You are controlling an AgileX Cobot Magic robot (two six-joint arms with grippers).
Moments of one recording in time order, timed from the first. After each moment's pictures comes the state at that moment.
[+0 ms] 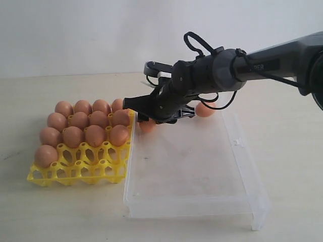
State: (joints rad) left arm -0.02 0.01 0.00 0.03 0.37 0.21; right arm 0.57 2.26 -1.56 0.23 0.36 0.30
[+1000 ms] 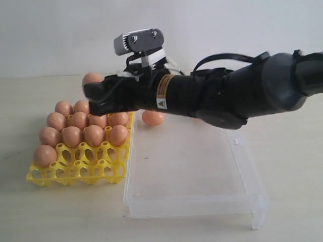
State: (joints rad) left arm -0.02 0.01 0.00 0.03 0.37 0.21; right arm 0.67 1.92 -1.10 -0.66 -0.58 0.72
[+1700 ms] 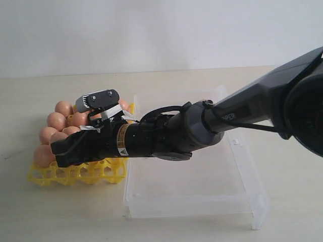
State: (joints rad) left arm -0.02 0.01 0.00 0.03 0.37 0.21; right arm 0.78 2.27 -1.29 -0.78 -0.66 0.94
